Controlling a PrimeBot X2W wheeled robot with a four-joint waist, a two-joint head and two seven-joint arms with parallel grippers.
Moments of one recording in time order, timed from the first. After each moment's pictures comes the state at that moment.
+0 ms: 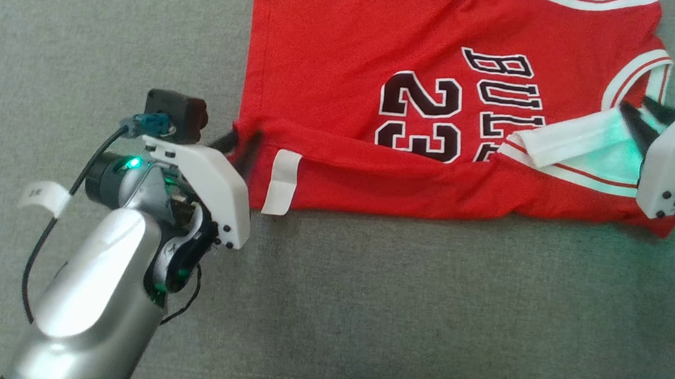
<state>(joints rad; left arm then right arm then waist) -0.46 0.22 -0.47 0.19 -0.46 0.08 0.36 -0.52 -0.45 0.17 0.14 0.40 0.12 0.77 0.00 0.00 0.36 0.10</state>
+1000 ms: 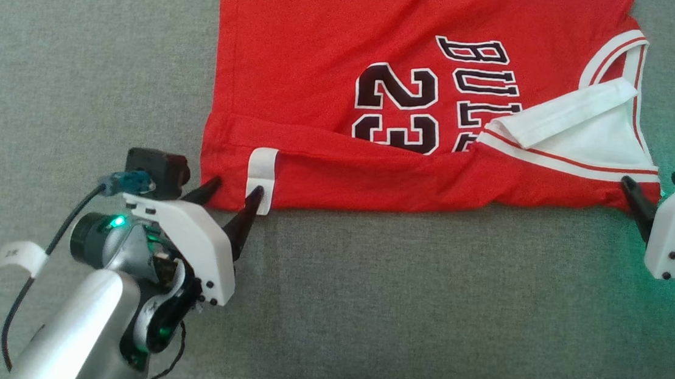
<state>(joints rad) -0.26 0.28 -0.45 -0.02 -0.52 0.15 0.41 -0.30 -0.34 -0.04 0.01 0.29 0.12 0.89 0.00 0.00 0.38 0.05</state>
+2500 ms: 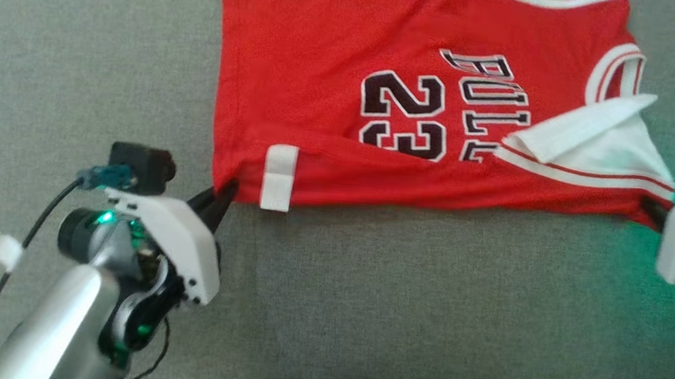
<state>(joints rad) -0.27 0.32 -0.45 -0.02 -0.58 0.11 0.42 -0.31 -0.35 -0.06 0.08 0.38 0.12 0.98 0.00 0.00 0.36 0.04</state>
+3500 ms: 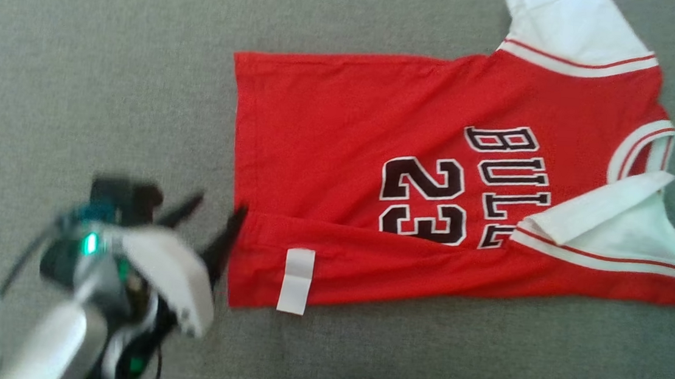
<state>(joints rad) -0.11 0.38 -0.43 -0.25 -0.55 0.21 0.42 -0.29 -0.49 -0.18 -0.23 0.47 0.12 1.09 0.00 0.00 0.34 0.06</state>
